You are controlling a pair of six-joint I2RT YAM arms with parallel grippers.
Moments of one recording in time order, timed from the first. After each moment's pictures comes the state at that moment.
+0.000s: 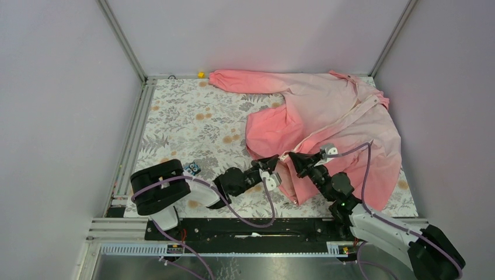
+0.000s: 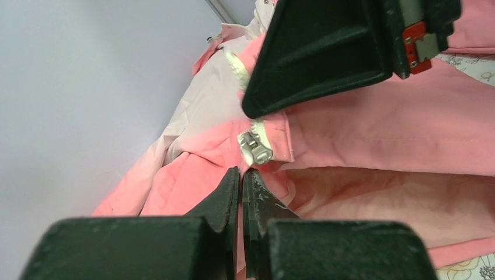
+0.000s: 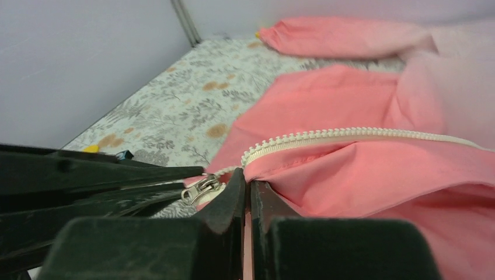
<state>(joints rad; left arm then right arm) -1.15 1.65 0.48 1.26 -0.12 0.64 0.70 0.76 0.00 0.93 0.09 0.23</state>
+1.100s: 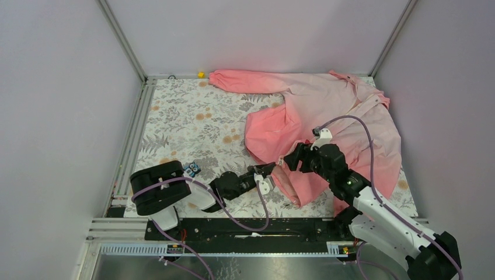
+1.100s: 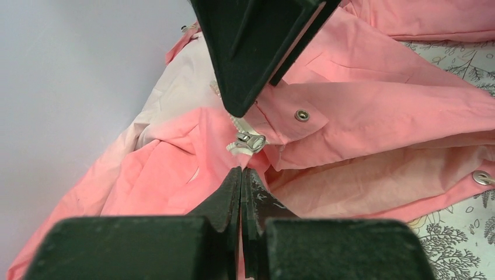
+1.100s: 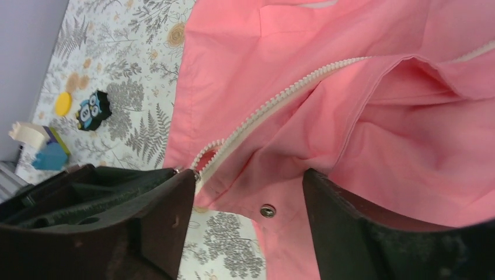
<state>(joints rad) -1.15 1.65 0.38 1.31 -0.07 0.58 0.60 0.80 0.46 -0.13 0.02 0.57</state>
